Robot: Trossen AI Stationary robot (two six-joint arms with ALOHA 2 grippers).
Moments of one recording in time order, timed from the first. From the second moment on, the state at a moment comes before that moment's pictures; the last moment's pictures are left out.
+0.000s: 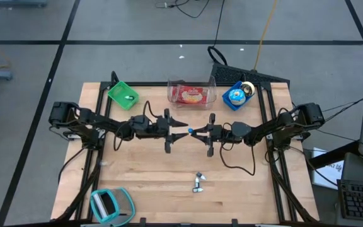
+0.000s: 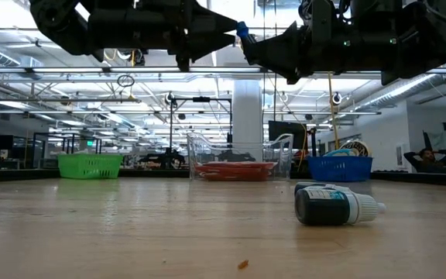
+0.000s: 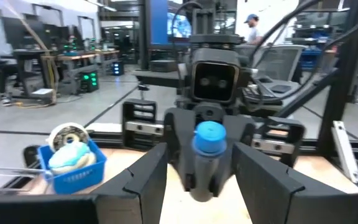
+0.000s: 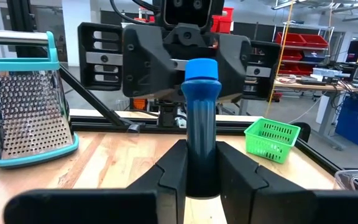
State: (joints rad) left arm -0.02 1.55 0.68 0.94 -0.04 0.00; right arm 0.06 1.55 0.49 1.16 0.13 -0.07
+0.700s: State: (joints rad) left arm -0.02 1.58 0.74 0.92 -0.05 -0.01; right arm 0.06 1.55 0.49 1.16 0.13 -0.07
